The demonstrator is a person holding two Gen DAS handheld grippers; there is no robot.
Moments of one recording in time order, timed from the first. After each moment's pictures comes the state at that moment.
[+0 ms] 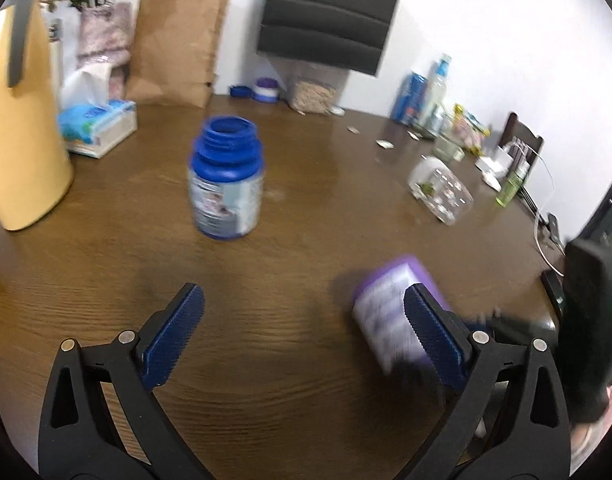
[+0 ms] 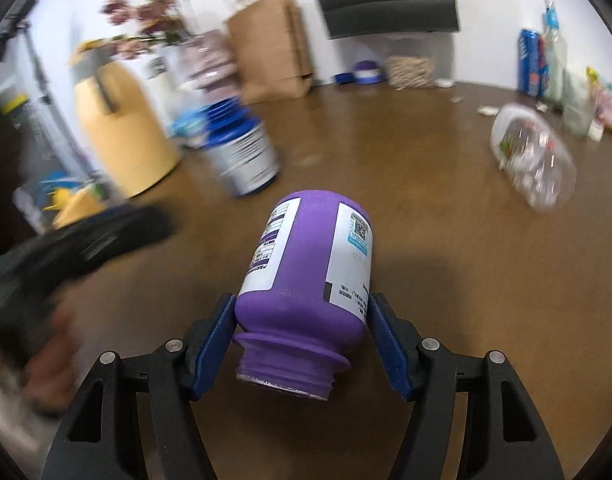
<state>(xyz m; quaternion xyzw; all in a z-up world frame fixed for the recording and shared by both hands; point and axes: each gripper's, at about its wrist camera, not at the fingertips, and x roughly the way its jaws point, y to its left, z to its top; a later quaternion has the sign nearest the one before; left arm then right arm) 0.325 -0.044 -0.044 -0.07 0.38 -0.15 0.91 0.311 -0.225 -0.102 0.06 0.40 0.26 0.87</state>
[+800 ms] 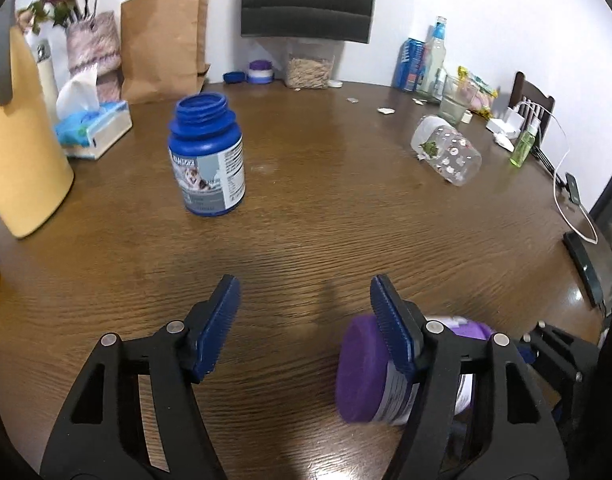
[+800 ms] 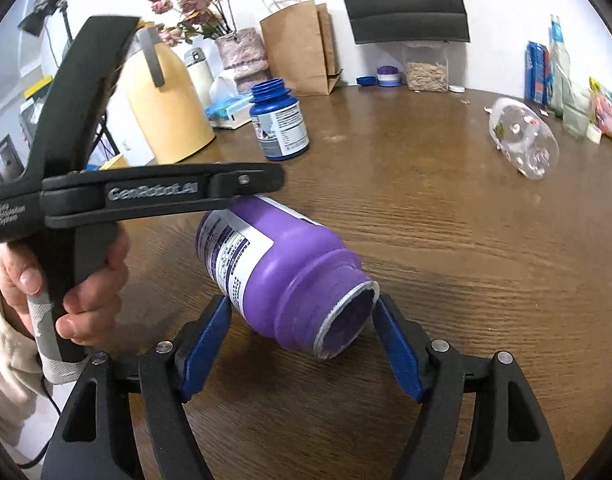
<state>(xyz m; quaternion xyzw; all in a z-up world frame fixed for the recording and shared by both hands) 0.313 -0.073 -0.053 0.00 0.39 -0.13 0.91 0.268 -0.242 -0.103 0.03 0.38 0.26 0.89</state>
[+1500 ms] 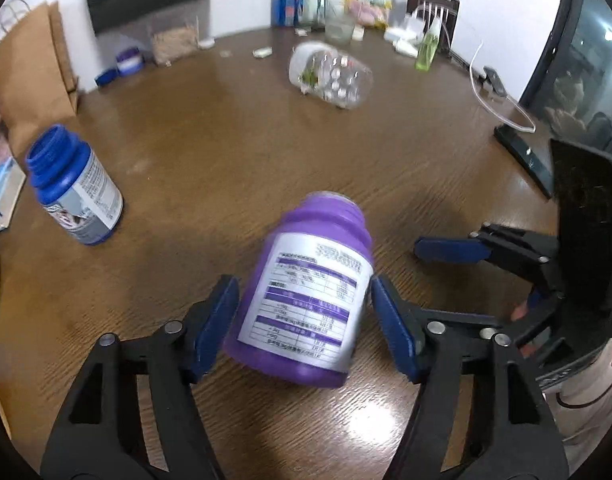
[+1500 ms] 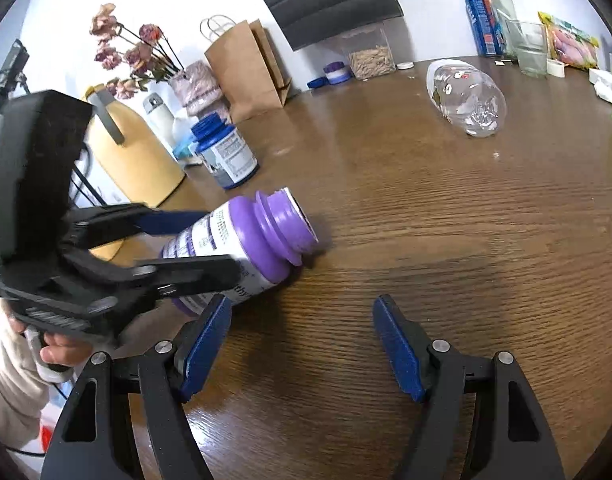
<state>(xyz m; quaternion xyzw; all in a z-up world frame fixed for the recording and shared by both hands) 0.330 -0.129 -0.061 0.12 0.47 -0.30 0.82 0.282 -0.292 -0.107 0.14 0.39 0.23 0.88</state>
